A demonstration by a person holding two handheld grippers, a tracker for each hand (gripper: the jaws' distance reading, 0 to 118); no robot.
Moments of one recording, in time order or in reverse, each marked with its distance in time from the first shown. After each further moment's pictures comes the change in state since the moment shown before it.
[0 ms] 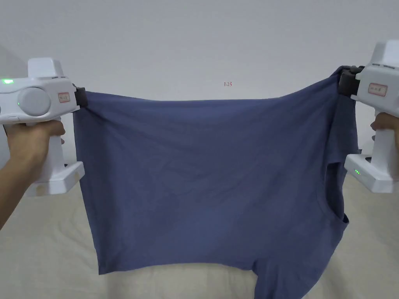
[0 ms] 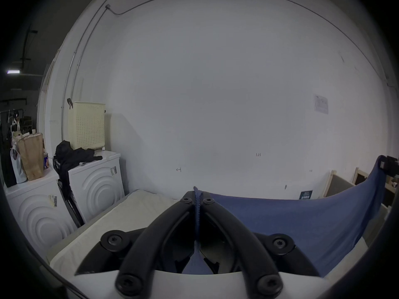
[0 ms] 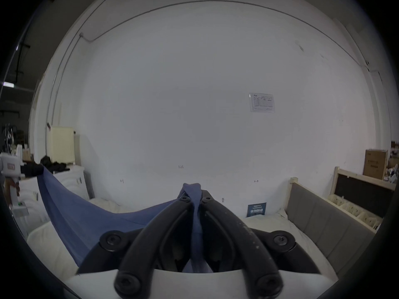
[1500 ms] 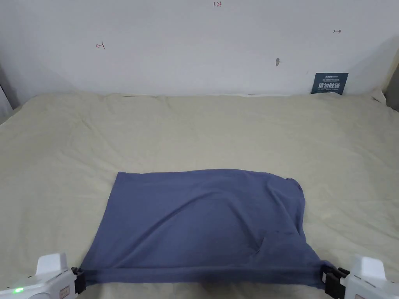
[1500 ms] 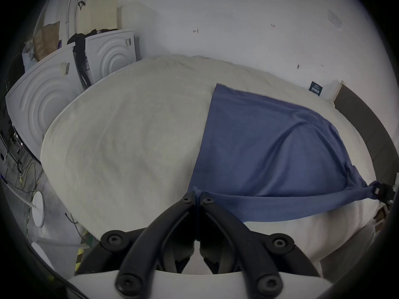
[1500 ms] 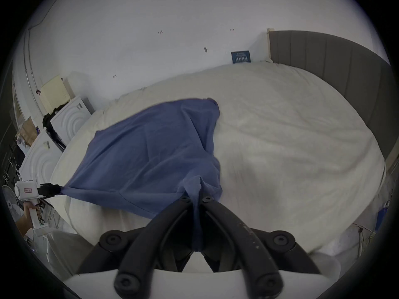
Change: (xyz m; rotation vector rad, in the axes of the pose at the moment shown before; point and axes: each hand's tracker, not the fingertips) left arm -0.087 -0.451 0.215 -0.731 0.050 0.027; right arm 0.009 -0.430 0.301 -0.776 -0.011 -0.226
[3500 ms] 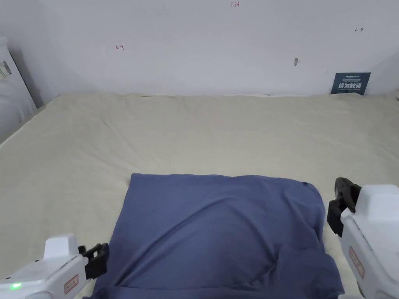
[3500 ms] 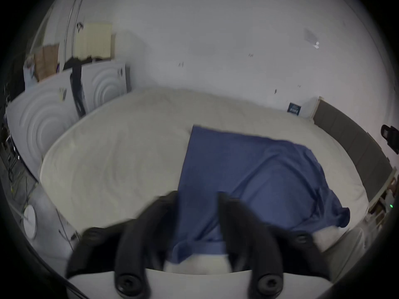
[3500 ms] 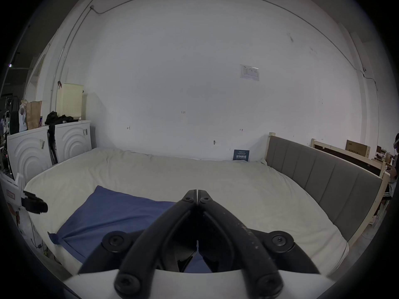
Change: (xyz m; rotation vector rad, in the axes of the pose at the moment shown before) left arm 0.007 0.019 0.066 0.144 -0.081 -0.003; right arm -0.122 0.092 0.107 0.588 -0.133 0.285
